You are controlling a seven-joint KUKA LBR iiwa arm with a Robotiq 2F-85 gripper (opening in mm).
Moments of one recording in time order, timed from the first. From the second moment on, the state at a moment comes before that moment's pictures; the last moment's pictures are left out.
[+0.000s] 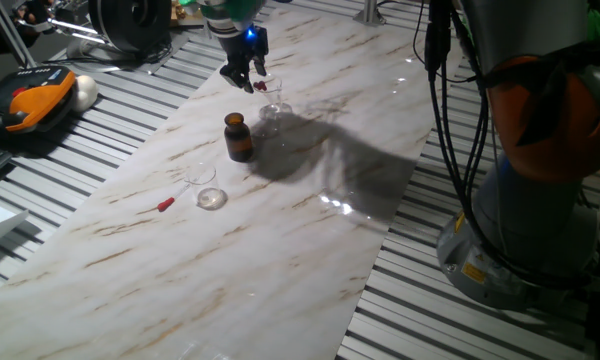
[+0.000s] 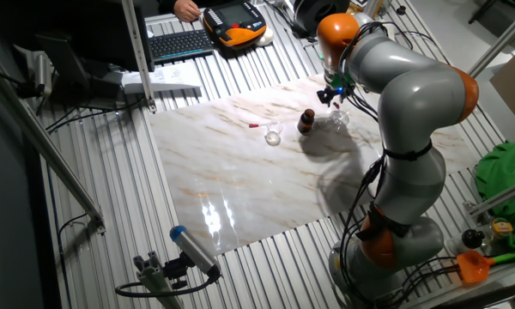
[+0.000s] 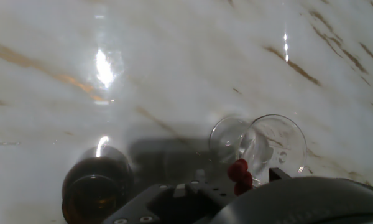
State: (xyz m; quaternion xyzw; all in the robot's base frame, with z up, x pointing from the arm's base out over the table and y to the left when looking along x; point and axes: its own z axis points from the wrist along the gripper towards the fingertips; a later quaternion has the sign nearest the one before) arm 0.572 -0.135 0.140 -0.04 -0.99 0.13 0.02
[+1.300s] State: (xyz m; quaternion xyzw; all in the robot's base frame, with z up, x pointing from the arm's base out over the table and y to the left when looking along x) arm 0.575 -0.136 0.130 -0.04 -0.99 0.12 0.01
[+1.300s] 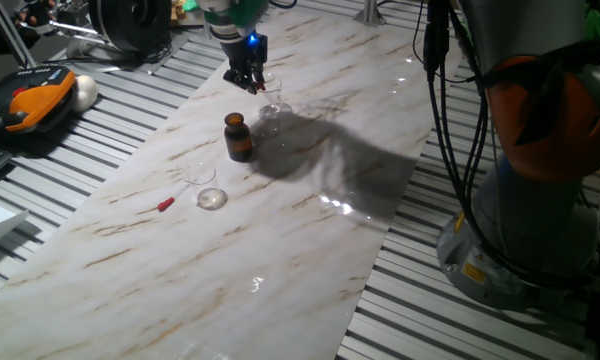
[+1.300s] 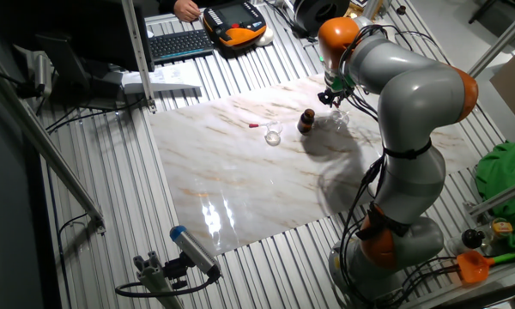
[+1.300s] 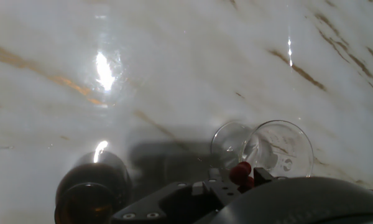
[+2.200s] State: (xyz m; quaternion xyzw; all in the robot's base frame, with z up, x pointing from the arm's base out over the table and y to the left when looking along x) arm 0.575 -0.137 0.128 -0.03 -0.99 0.13 0.01
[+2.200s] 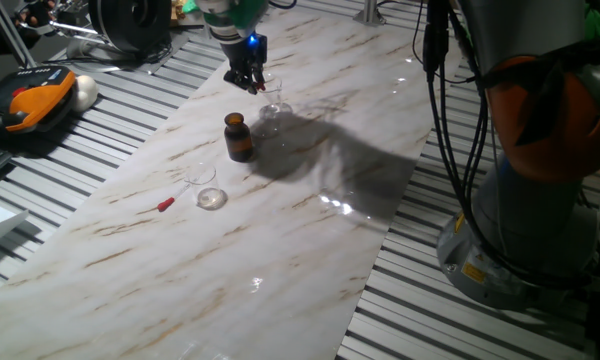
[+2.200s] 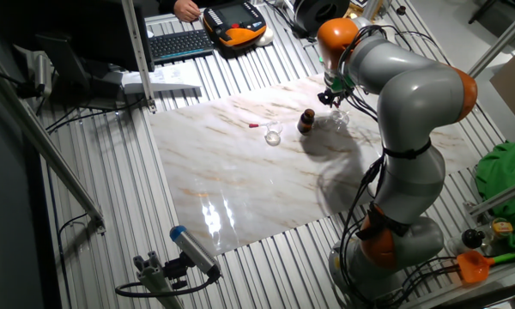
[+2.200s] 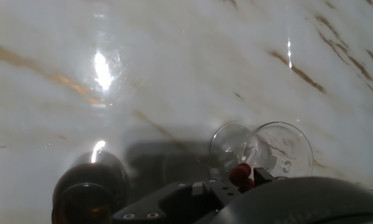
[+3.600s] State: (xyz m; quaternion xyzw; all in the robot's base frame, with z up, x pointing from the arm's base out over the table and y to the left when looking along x) arm 0.576 -0.137 0.131 -0.02 -0.99 0.14 0.01
